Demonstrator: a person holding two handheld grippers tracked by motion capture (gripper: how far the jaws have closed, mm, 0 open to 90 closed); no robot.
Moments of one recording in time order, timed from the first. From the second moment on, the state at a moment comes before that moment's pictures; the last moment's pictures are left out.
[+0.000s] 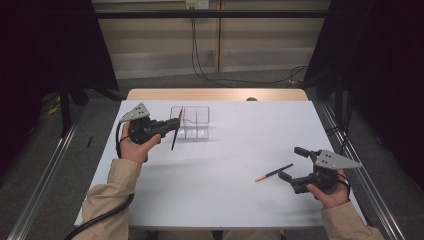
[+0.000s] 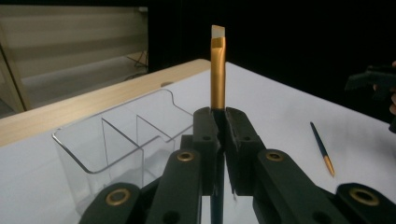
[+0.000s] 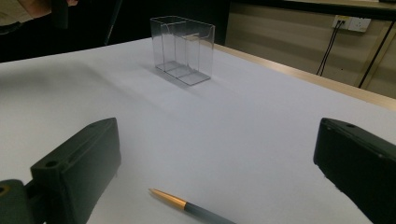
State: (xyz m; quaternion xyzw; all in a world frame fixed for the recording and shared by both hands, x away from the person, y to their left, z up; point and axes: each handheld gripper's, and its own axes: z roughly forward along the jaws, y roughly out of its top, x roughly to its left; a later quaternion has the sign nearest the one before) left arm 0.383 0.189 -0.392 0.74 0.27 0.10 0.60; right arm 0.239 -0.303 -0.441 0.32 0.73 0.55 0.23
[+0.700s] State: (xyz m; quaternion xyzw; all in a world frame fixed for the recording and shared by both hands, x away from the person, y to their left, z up) left arm 0.384 0.187 -0.392 0.69 0.28 0.12 0.66; right arm 0.238 -0.303 -0.441 0.32 0.73 0.55 0.23
